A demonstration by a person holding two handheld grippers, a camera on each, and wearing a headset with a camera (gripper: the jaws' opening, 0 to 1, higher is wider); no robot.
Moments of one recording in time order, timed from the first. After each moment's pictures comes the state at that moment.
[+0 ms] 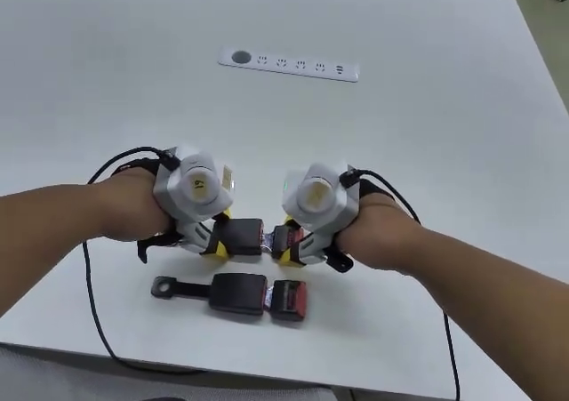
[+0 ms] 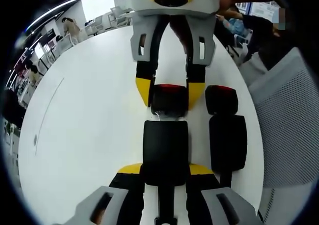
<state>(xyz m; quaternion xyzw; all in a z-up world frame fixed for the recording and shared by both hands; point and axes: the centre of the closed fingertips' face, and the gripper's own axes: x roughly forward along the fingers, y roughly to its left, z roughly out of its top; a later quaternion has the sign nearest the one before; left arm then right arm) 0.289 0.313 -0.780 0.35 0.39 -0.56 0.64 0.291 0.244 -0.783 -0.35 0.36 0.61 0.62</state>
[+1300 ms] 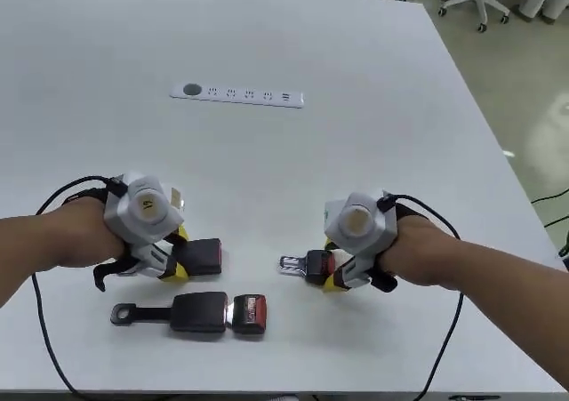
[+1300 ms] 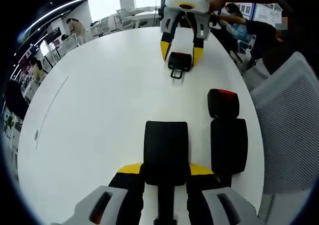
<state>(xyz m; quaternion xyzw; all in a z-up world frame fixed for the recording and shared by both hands) 0.290 0.314 -0.781 0.33 0.38 -0.55 0.66 0.288 0.116 -0.784 -0.40 0.40 0.55 0.62</state>
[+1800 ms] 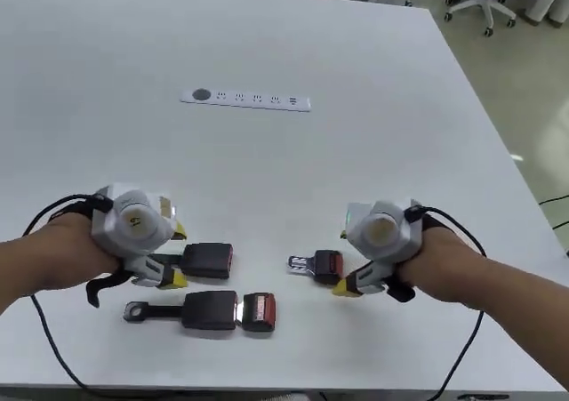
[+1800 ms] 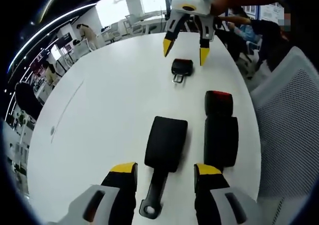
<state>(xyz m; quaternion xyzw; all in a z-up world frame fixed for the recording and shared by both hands) 0.278 0.341 -0.753 0.33 0.35 -0.50 0.72 0.285 0.108 -0.760 -0.37 0.36 0.51 0.69</state>
